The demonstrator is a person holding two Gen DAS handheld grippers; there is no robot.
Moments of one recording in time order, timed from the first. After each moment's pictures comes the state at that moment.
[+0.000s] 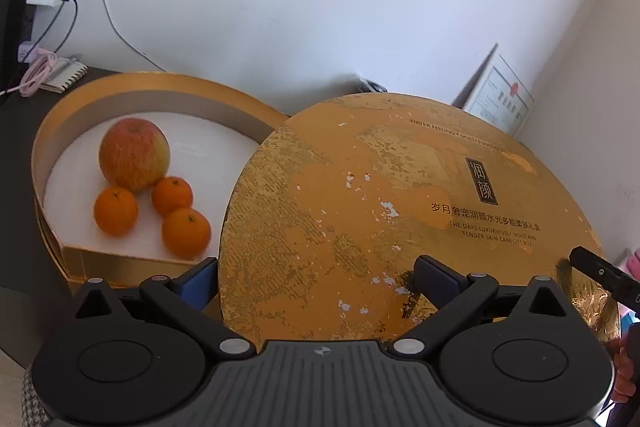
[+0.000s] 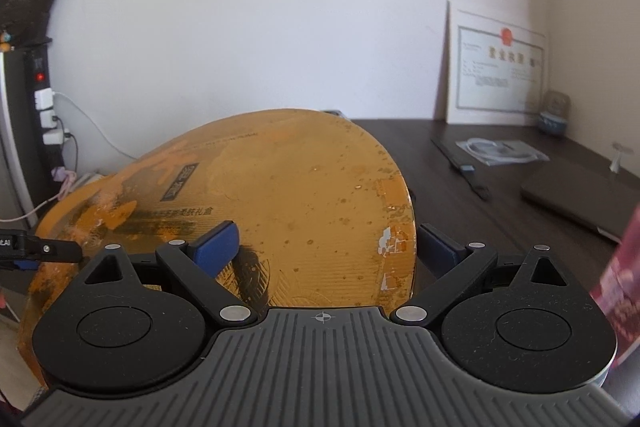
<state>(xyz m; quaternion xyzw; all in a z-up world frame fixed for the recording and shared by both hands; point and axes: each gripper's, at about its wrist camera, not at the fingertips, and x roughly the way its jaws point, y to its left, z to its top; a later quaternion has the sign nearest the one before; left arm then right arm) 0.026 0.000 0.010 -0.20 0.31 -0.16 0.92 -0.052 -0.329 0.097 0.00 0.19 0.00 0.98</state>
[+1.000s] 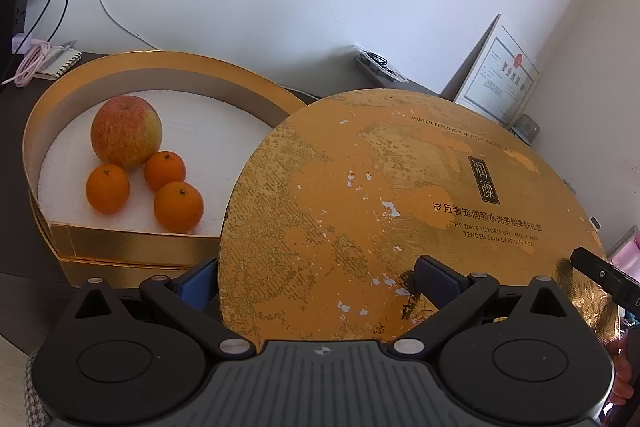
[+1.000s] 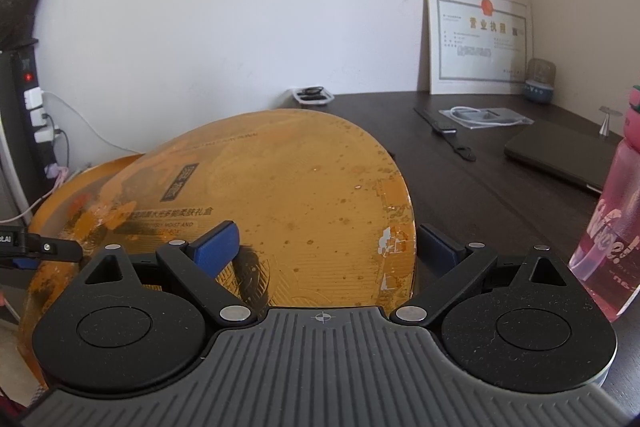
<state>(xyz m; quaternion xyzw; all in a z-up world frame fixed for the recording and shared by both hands) 0.028 -0.011 0.008 -0.18 0.34 -0.15 0.91 -0.058 -0.344 0.081 0.02 0.21 -0.01 0.98</state>
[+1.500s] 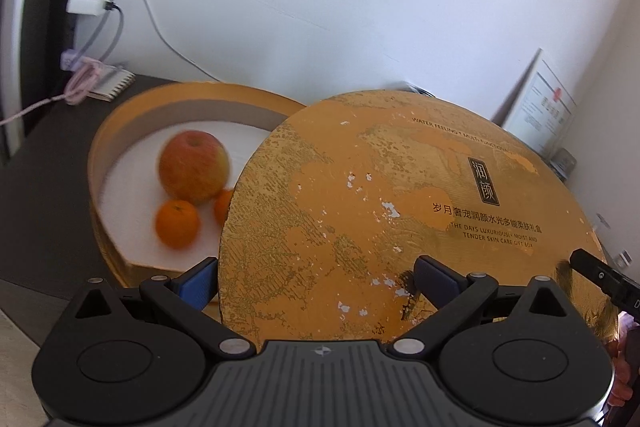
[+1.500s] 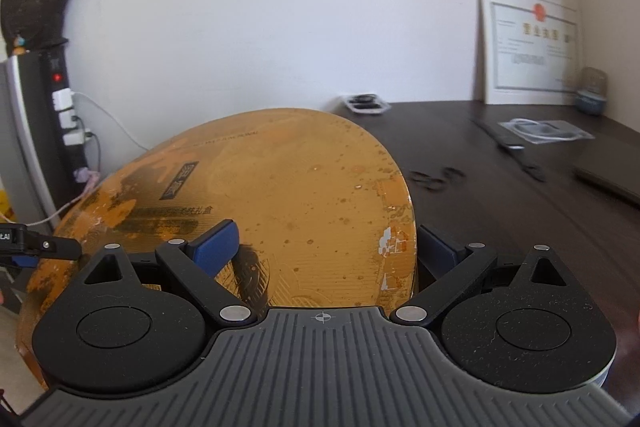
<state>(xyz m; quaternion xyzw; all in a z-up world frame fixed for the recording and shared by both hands) 0.034 0.037 0.018 -0.19 0.31 -0.08 0.93 0.002 -0.307 0.075 0.02 0.19 0.07 0.98</state>
